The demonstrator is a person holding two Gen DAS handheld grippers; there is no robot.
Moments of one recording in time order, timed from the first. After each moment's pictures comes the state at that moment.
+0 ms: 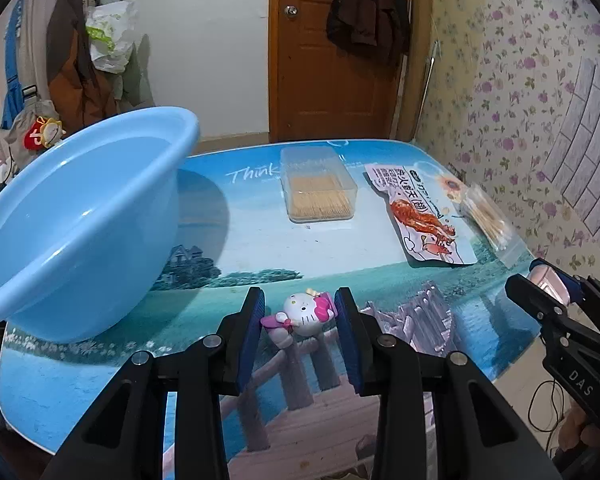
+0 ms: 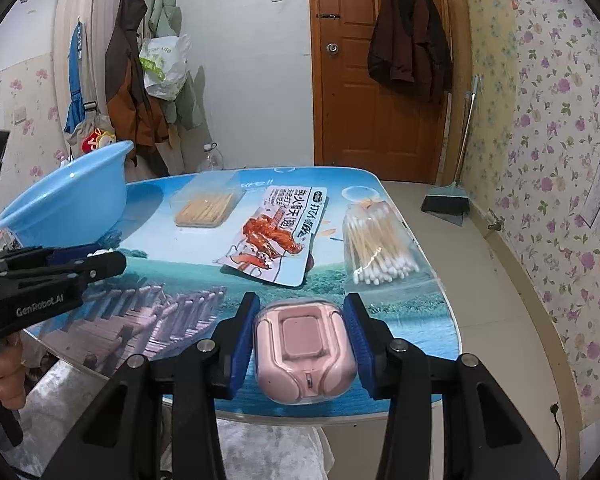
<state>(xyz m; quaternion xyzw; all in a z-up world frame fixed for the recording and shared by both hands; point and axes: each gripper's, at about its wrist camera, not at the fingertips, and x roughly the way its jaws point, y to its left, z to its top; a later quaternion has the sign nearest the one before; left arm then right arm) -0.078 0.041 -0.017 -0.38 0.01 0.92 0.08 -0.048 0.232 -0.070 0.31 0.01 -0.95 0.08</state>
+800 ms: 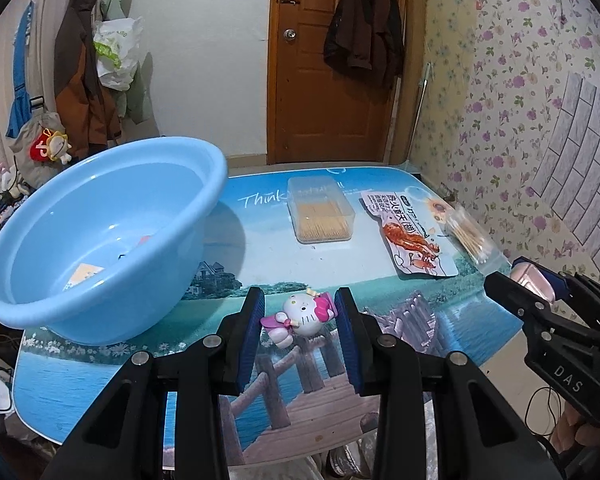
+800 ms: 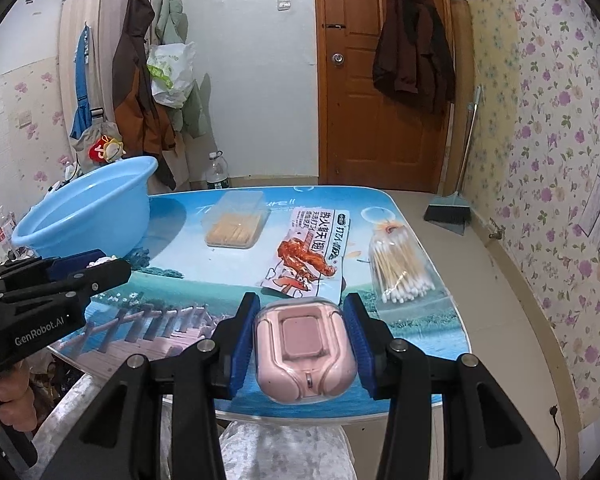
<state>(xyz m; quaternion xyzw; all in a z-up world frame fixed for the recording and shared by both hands) -0.053 0.023 0.009 -0.34 0.00 0.94 0.09 -0.034 0.203 -0.039 0.30 0.01 -0.95 0.08</state>
